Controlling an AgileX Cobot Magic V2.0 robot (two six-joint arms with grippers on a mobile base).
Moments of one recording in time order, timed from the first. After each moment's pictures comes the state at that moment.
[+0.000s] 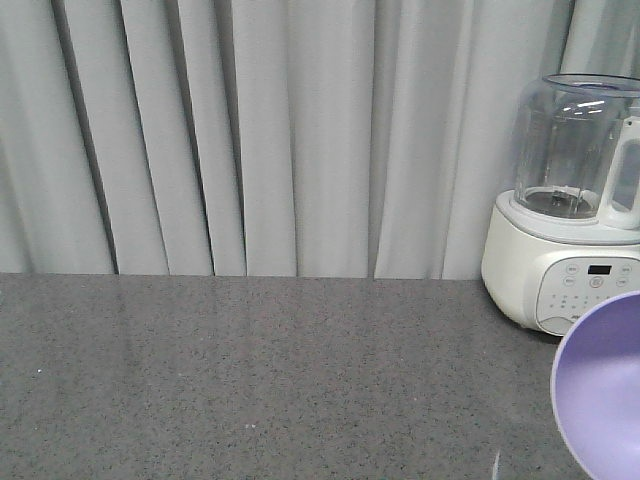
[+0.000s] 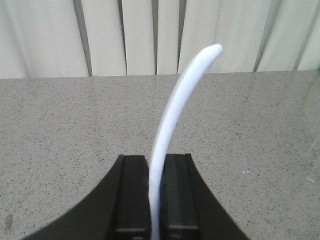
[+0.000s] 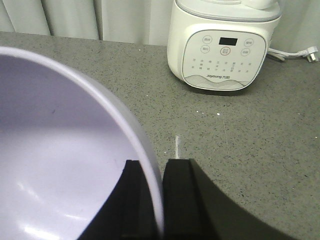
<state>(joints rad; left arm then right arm) -0.16 0.74 -0.79 -0.01 0.45 -0.05 -0.08 0.76 -0.90 0.11 0.69 -0.15</state>
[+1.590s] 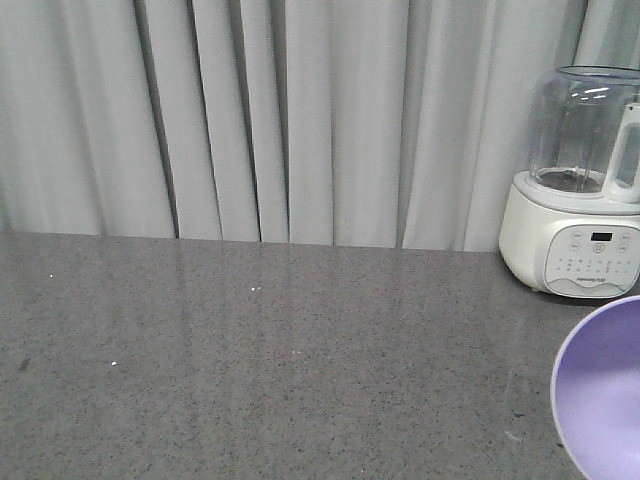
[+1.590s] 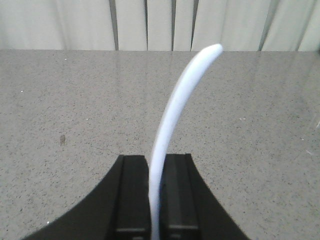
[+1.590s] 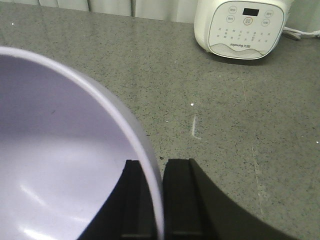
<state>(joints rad) -0.16 0.74 -0.78 0.00 0.45 -0.05 -0.08 0.76 -0.90 0.11 0.71 -0.15</state>
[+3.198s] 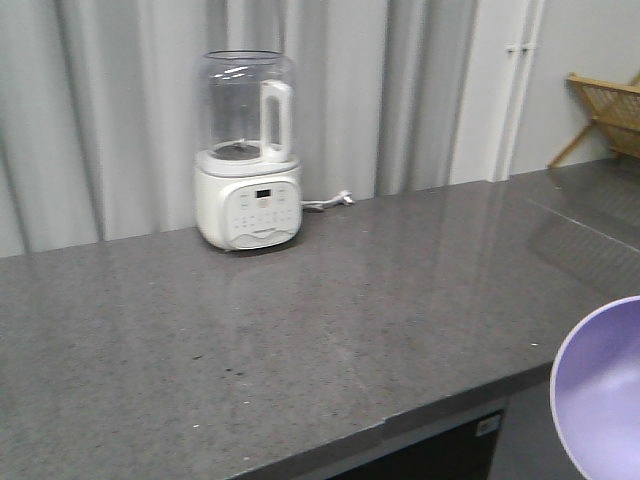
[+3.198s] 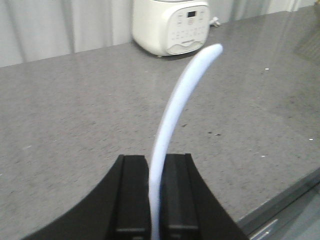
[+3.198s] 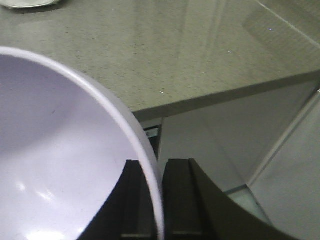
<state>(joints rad) -0.16 0.74 -0.78 0.00 0.45 -0.05 -0.08 0.76 -0.90 0.11 0.71 -0.15</state>
